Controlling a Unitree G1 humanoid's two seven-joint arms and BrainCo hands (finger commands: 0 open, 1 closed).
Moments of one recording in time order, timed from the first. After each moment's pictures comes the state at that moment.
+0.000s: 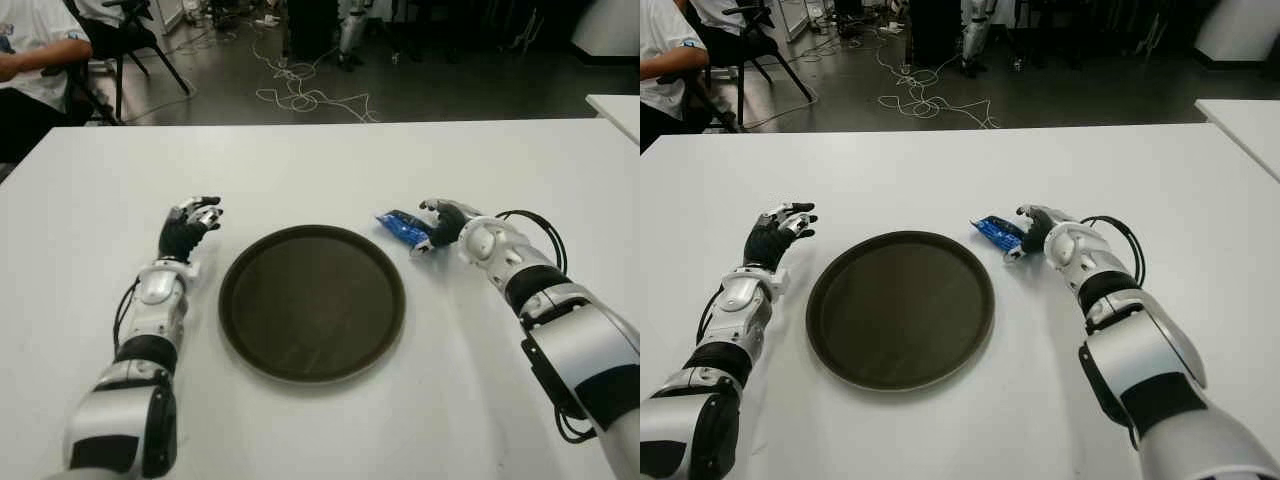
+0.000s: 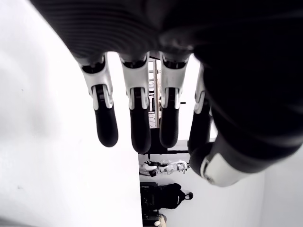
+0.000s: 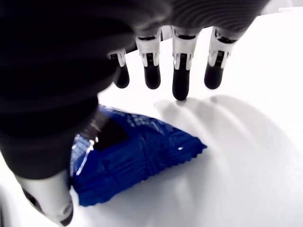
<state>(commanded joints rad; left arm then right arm) -0.61 0.17 0.20 1.10 -0.09 -0.40 -0.11 -0.90 -0.25 0.44 1.36 -0.59 -0.06 0.07</state>
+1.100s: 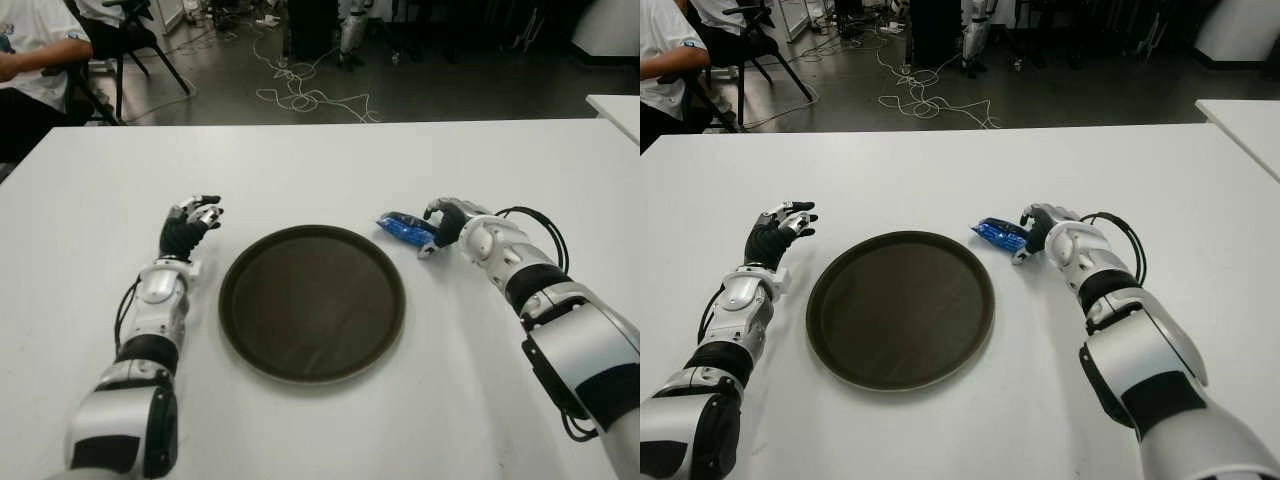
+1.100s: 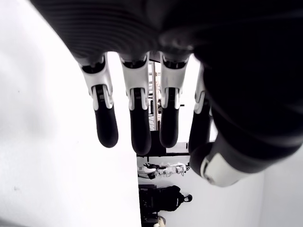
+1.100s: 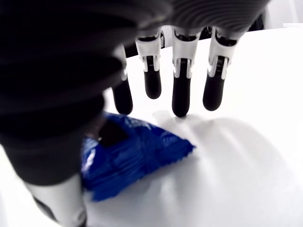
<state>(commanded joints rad) -0.60 0.15 0.19 1.09 -0.09 -0.39 -0.08 -0.91 -0.26 0.49 1.35 -0.65 -0.04 0.04</state>
